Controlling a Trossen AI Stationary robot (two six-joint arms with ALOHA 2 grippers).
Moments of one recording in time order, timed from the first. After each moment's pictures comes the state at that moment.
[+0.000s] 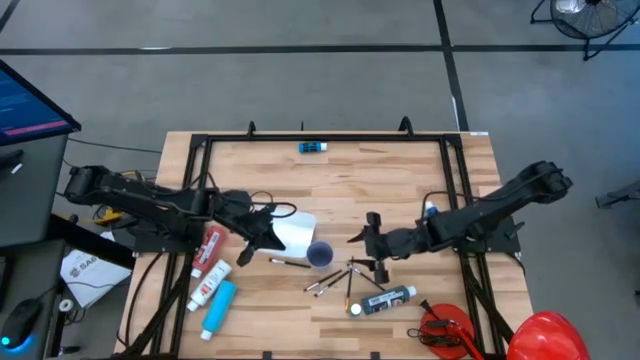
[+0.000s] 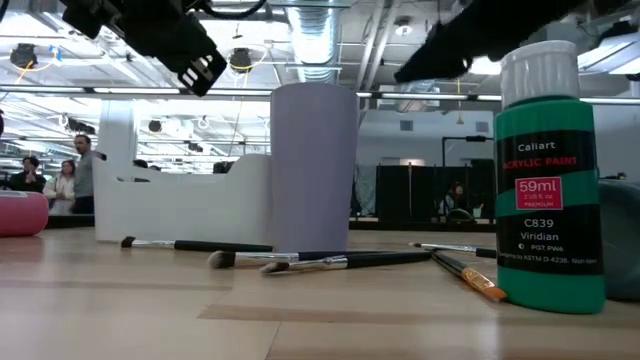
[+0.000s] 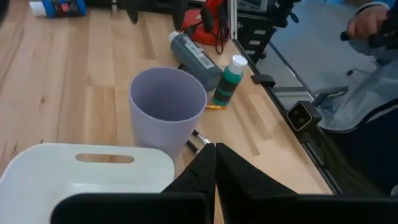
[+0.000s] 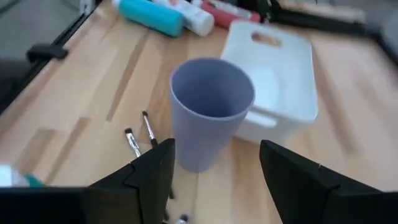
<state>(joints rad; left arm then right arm) -0.10 1.08 0.61 -0.02 0.28 -0.10 0.38 1.37 0.76 0.06 0.32 0.09</state>
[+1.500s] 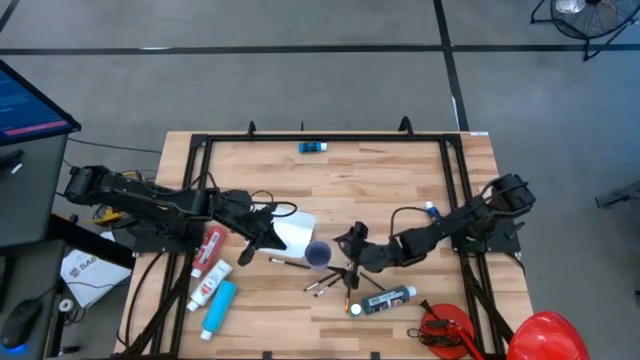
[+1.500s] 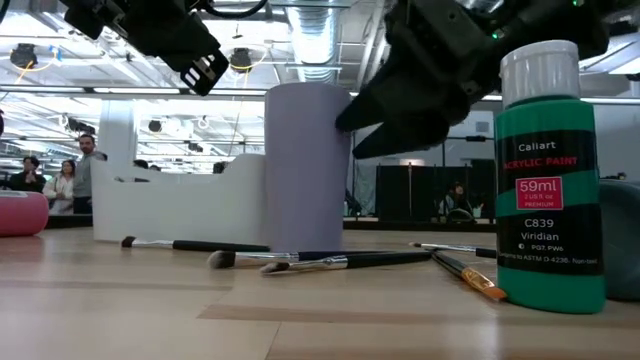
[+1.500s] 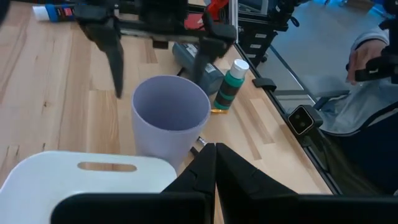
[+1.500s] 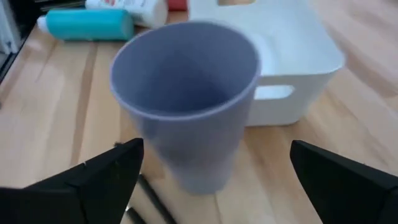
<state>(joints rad) -0.10 1.09 0.61 0.00 0.28 -0.10 0.39 1.72 0.83 0.29 0.45 0.40</state>
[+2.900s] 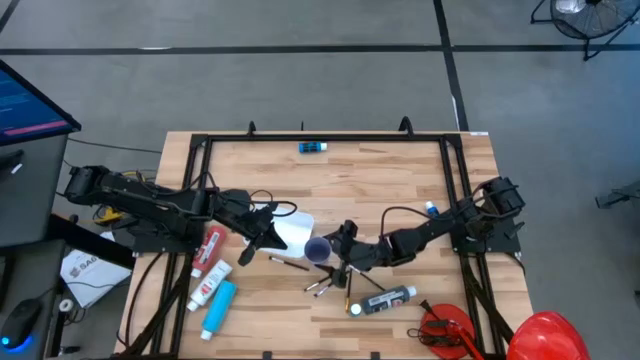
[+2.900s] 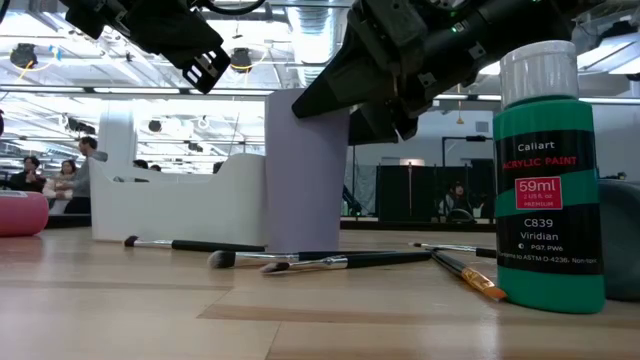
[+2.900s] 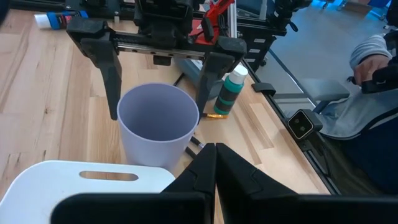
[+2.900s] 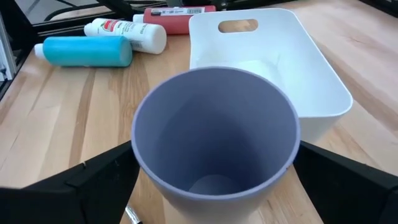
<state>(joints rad) -0.10 1.09 0.61 0.02 0.28 -0.10 0.35 1.79 0.92 0.34 0.47 0.37</state>
